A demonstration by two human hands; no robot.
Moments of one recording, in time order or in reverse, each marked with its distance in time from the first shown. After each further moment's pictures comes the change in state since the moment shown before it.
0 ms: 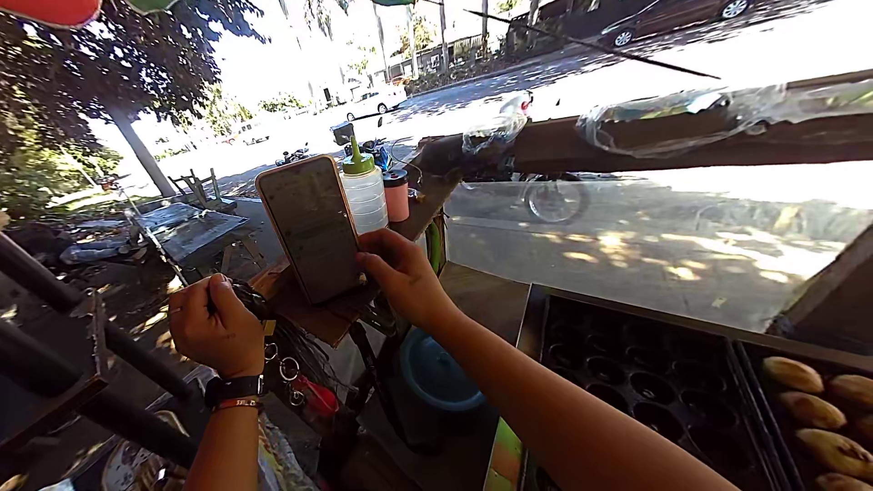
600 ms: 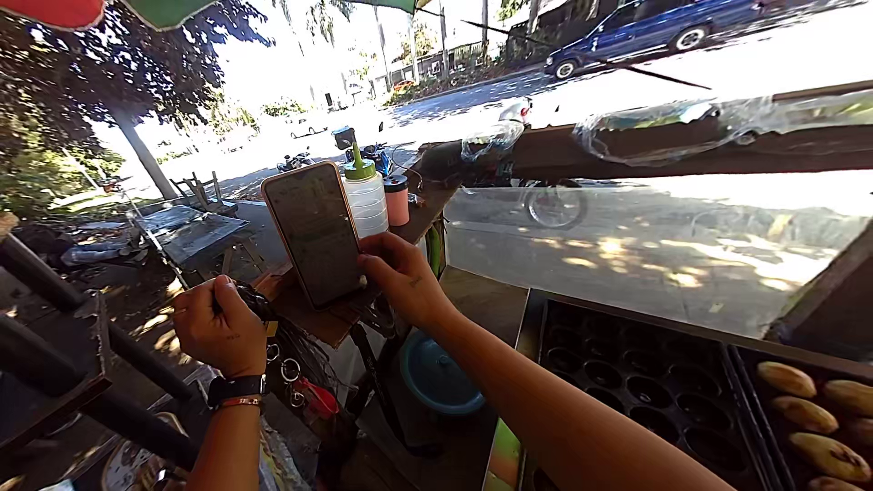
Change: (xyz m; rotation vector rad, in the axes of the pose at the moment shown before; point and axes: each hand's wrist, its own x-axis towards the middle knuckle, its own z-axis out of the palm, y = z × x) left_hand 0.000 0.004 0.000 0.000 0.006 -0.021; right_hand 0.002 0.000 -0.002 -0.044 -0.002 0.002
